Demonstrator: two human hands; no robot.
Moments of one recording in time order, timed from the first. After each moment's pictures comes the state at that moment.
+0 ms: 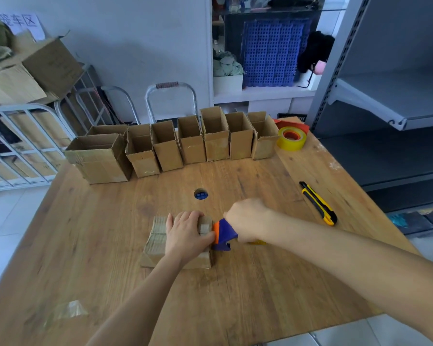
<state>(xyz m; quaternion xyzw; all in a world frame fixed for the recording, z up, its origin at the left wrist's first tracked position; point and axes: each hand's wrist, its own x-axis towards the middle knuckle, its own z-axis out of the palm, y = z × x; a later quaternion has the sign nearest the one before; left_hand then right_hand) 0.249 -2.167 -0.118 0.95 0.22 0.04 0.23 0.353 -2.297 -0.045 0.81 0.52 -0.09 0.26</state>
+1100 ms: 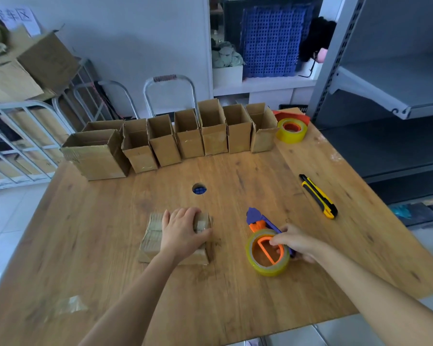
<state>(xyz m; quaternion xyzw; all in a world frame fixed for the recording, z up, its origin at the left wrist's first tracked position) 0.246 -2.164 -0.120 0.95 0.21 0.03 0.22 0.388 -2.419 -0.147 0.81 -0.01 -0.44 -0.38</state>
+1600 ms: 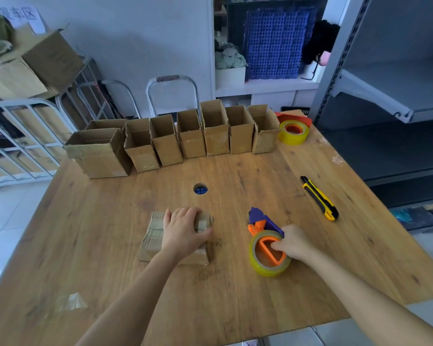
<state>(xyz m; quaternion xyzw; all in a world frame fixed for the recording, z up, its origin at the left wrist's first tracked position) 0.244 -2.161 -0.119 0.95 0.20 0.02 0.24 0.378 -2.408 -0.144 0.93 0.11 -0.29 -0.19</state>
